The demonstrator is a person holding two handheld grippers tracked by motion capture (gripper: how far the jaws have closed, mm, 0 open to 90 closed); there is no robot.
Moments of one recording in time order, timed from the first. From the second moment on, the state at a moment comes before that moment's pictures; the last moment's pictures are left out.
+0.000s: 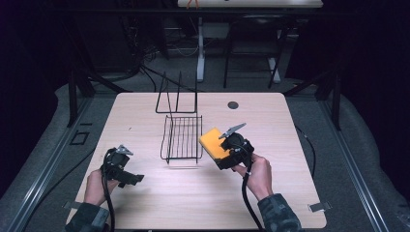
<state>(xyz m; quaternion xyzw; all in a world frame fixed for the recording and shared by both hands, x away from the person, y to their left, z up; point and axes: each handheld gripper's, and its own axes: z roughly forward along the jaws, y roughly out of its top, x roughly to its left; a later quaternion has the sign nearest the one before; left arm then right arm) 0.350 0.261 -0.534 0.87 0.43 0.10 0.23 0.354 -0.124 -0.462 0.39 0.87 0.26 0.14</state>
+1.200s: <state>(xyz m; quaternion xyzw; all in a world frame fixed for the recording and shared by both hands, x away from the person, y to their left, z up) 0.350 0.261 -0.534 0.87 0.43 0.10 0.23 0.381 -0.074 -0.471 0.38 0.87 0.29 0.13</state>
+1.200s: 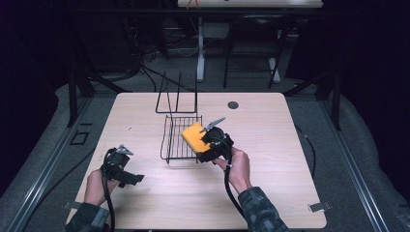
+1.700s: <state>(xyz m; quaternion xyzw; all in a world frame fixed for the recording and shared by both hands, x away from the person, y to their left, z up) 0.350 0.260 -0.534 0.87 0.42 0.10 0.23 0.391 -0.048 -0.480 0.37 0.87 0.29 0.14</state>
